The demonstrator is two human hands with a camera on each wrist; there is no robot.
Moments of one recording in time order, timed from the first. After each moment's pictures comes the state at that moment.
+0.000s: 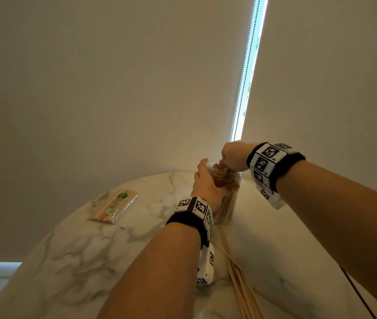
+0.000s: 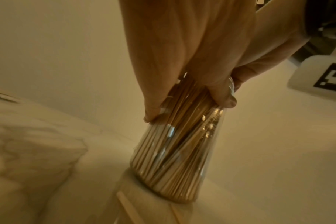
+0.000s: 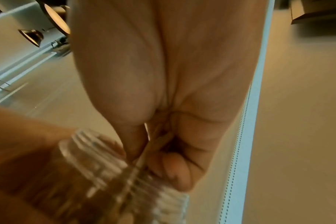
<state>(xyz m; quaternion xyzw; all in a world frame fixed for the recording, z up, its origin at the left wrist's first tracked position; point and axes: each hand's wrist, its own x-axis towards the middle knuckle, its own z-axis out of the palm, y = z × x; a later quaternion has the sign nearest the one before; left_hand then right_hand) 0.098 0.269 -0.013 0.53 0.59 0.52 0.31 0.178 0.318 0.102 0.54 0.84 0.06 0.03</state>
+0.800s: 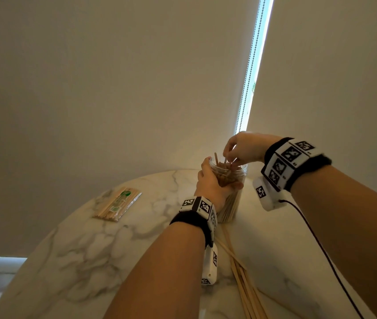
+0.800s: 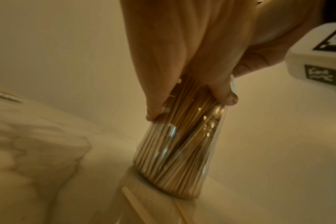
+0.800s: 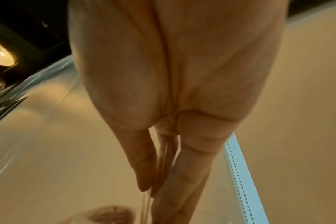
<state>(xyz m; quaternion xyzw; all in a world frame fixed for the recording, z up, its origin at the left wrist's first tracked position) 0.098 0.268 -0.018 0.53 0.60 0.52 0.31 0.198 0.326 0.111 0.51 0.86 -0.06 -0.06</state>
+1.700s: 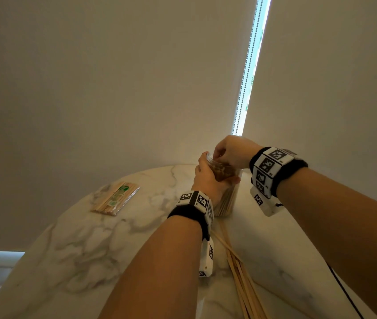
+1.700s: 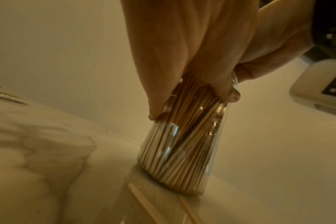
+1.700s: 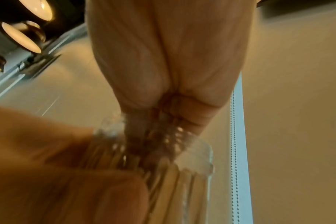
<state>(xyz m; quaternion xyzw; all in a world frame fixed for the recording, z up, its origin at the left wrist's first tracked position) 0.097 0.267 -0.018 0.53 0.61 0.51 0.31 0.187 0.319 0.084 0.49 0.87 -0.02 -0.08</state>
